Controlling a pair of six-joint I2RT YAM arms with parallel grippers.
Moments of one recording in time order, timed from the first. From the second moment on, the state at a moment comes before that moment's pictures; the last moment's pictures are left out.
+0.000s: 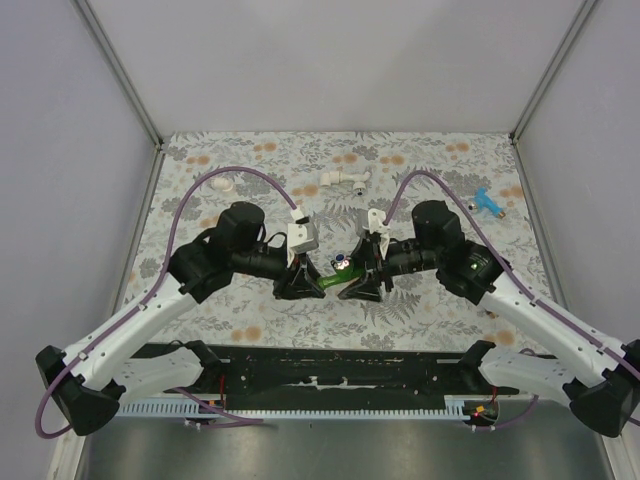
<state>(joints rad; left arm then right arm) -0.74 1.01 1.03 -0.57 0.77 0.18 0.75 1.03 0.97 -0.31 -0.83 -0.14</state>
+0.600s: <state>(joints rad) -0.74 1.01 1.01 -0.55 0.80 0.18 0.75 1.09 0.97 -0.21 -0.91 -0.04</state>
